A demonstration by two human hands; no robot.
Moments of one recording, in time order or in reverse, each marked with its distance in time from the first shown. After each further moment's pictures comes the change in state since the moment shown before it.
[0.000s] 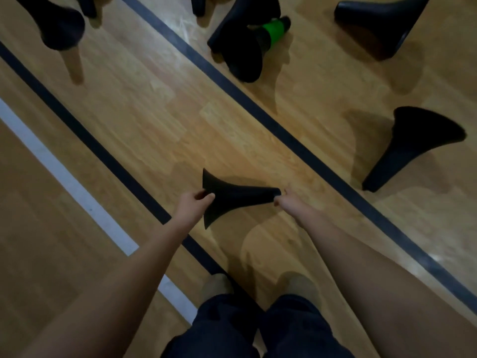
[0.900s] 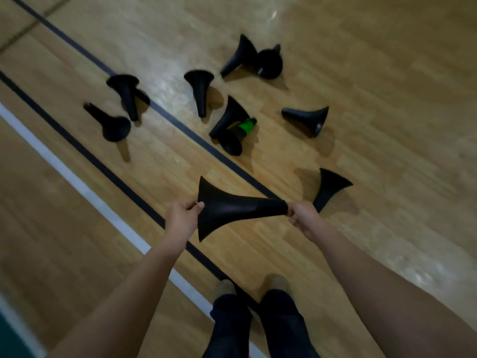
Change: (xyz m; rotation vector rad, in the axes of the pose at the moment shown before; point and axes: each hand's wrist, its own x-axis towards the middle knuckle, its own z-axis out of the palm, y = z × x) left_hand -0.331 0.197 -0.114 -0.155 0.156 0.191; right_hand -0.338 -0.096 -0.133 0.428 0.178 -0.007
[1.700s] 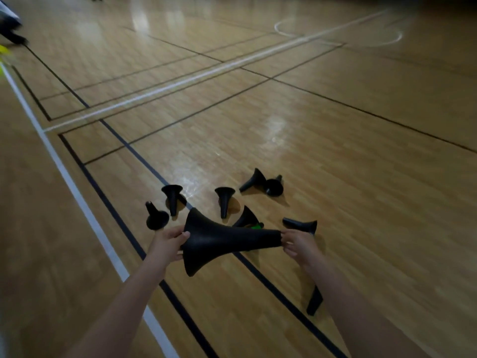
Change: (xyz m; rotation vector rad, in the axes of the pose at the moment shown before) left_hand -0.218 0.151 -0.188 -0.294 0.064 0.278; right_hand -0.299 -0.141 -0.016 0.265 -0.078 -0.404
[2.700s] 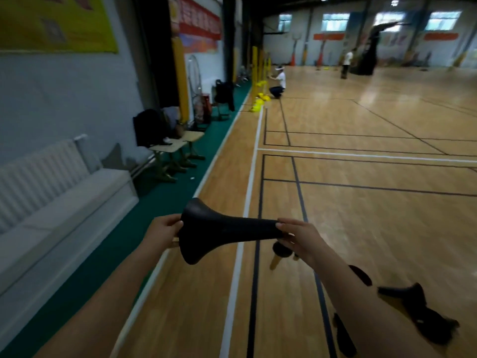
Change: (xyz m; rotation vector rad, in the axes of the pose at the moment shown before) left_hand -0.262 -0.038 -0.157 -0.199 0.890 0.113; right_hand -0.167 -0.040 0.199 -0.338 -1.038 -0.174
